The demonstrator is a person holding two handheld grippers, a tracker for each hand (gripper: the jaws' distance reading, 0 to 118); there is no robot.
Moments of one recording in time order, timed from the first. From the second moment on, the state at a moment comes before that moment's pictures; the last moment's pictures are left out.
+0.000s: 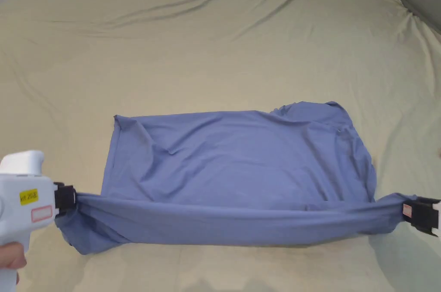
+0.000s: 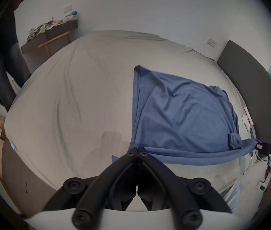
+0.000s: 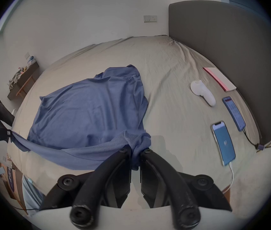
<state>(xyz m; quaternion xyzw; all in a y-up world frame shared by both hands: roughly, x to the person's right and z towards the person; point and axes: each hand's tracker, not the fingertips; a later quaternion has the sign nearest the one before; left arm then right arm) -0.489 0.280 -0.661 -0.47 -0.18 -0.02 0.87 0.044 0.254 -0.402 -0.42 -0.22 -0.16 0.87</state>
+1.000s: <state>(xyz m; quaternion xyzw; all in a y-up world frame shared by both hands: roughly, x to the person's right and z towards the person) -0.504 0.205 -0.681 -0.53 -0.16 0.00 0.83 0.055 0.181 -0.409 -0.46 -0.25 -0.23 0.82</state>
